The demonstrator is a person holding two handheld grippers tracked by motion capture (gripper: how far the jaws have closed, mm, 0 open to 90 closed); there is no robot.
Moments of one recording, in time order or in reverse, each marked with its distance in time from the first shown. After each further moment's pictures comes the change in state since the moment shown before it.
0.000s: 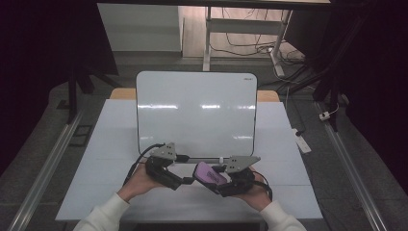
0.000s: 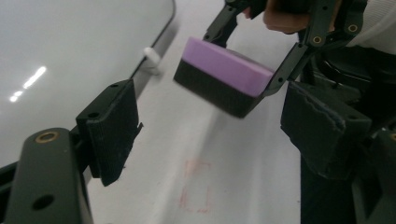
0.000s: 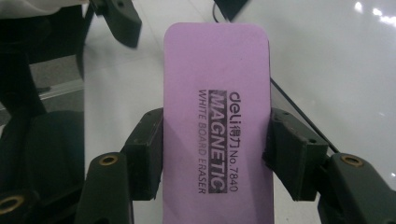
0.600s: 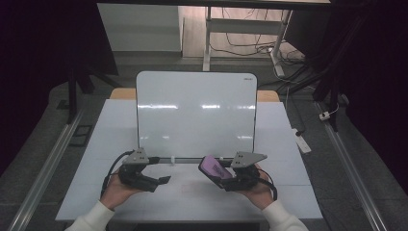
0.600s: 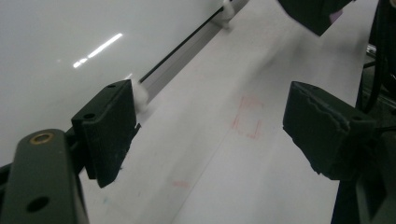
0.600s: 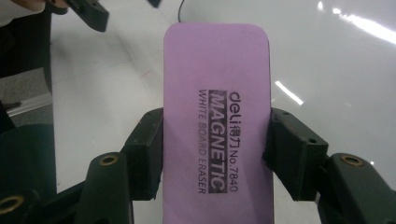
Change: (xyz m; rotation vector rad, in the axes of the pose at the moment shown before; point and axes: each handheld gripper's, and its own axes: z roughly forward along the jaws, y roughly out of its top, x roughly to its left) left arm 0.001 -0.052 -0.043 -0.016 0.233 -0.153; right arm -0.009 -0.001 -0.009 -0.014 -0.106 0.045
